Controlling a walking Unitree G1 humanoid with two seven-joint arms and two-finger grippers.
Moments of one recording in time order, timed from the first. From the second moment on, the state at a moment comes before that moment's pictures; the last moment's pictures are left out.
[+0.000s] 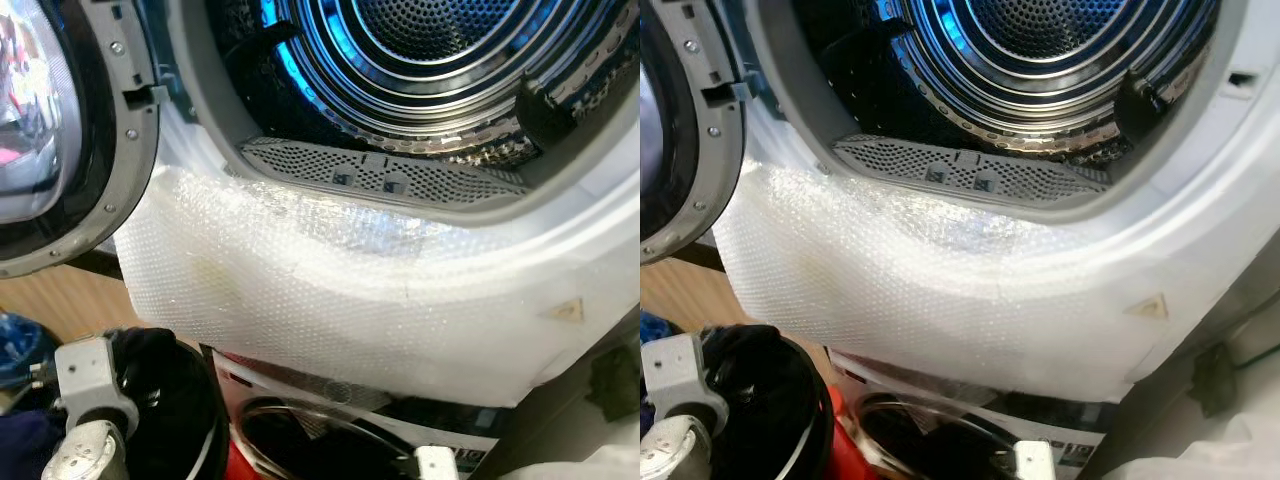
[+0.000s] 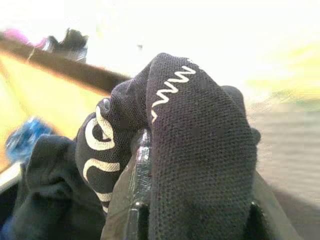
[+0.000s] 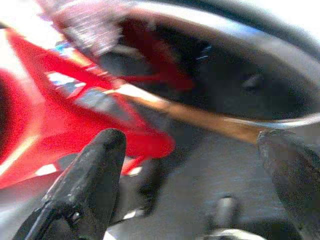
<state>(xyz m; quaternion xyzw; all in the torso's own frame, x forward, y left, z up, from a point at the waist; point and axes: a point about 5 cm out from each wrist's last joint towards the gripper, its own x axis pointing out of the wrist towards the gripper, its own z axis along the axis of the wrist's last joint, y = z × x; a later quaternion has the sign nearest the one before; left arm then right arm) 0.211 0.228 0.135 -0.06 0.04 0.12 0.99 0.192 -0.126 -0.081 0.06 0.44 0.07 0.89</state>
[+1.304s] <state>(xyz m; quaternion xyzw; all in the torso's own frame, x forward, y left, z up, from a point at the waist) 0.198 0.153 0.272 0.01 0.01 -0.69 0.72 0.194 -0.129 -0.081 0.06 0.45 0.08 0.89</state>
